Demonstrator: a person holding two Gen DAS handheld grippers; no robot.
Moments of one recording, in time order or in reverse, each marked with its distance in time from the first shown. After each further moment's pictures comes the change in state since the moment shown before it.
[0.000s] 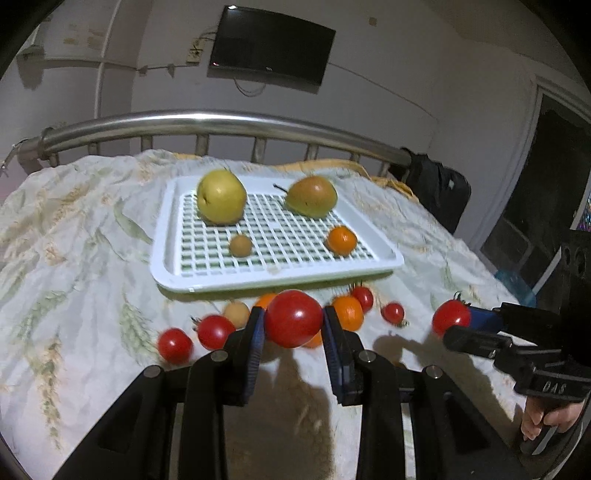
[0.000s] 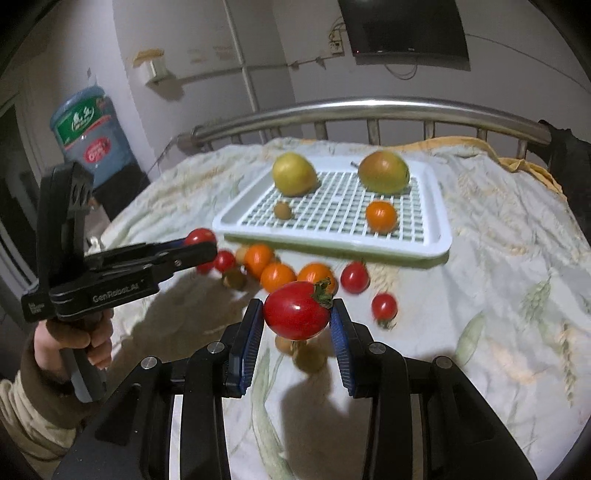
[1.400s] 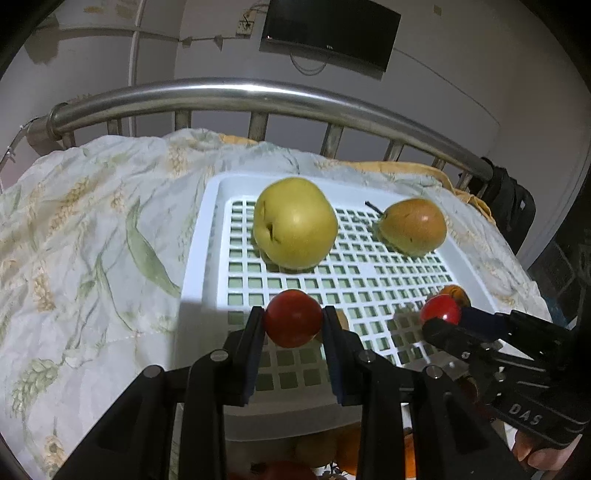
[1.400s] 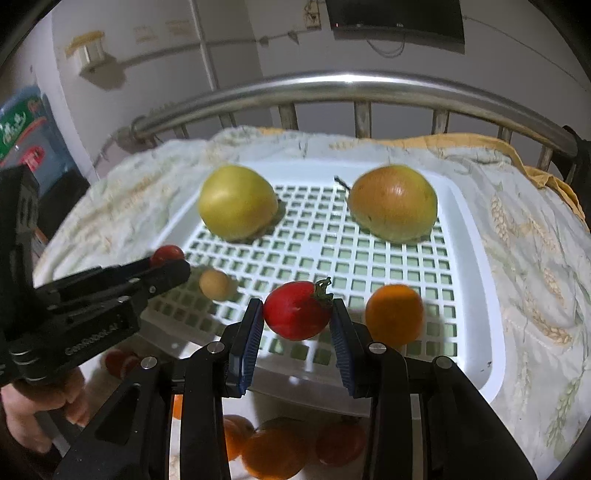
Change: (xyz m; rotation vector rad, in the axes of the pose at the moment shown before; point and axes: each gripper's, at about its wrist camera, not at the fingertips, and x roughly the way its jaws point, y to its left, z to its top) left arm 0.108 0.059 0.061 -0.108 0.089 0.177; right arm 0.153 -0.028 0.085 0.033 0.116 -0.121
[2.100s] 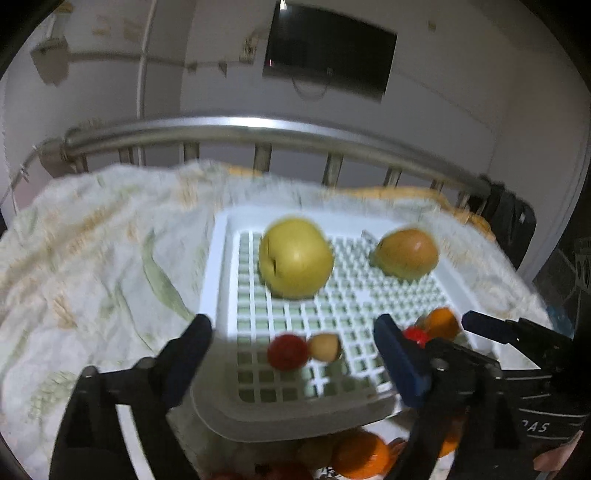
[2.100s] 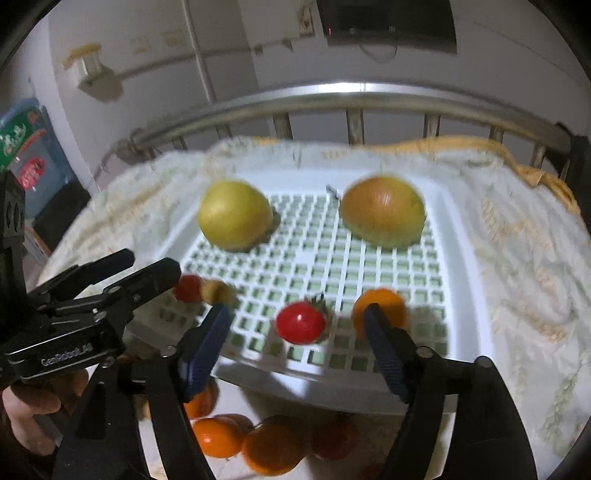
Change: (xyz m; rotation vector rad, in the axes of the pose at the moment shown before) left arm -0.033 -0.003 0.009 0.009 -0.128 0.022; right arm -0.027 -0.005 0.006 0.031 -0.072 0.007
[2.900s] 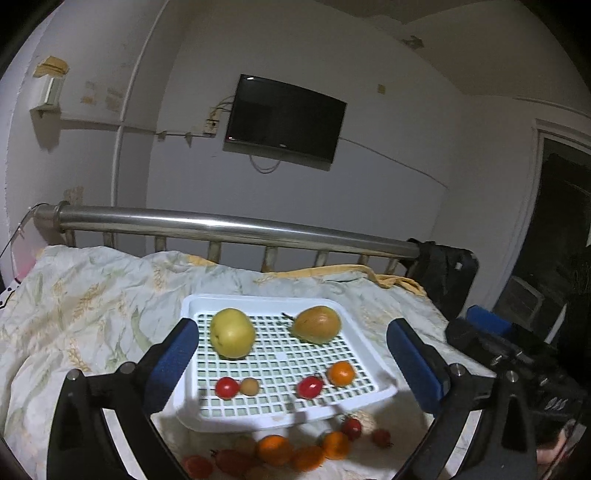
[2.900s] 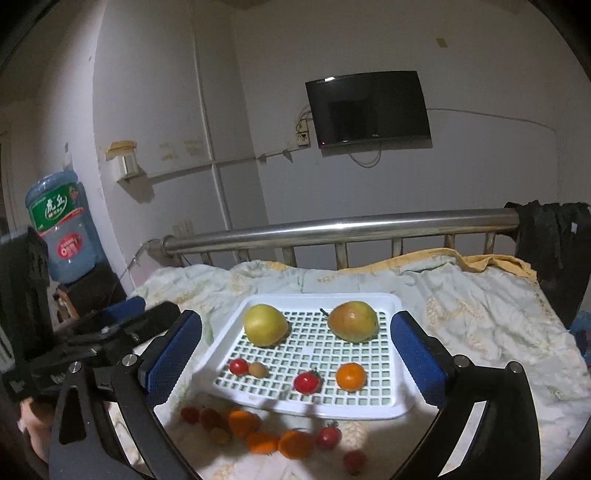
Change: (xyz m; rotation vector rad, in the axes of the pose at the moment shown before) left arm -0.121 -0.037 0.025 0.039 -0.240 -0.182; right arm -0.151 0.013 0.005 0.003 -0.382 -0.019
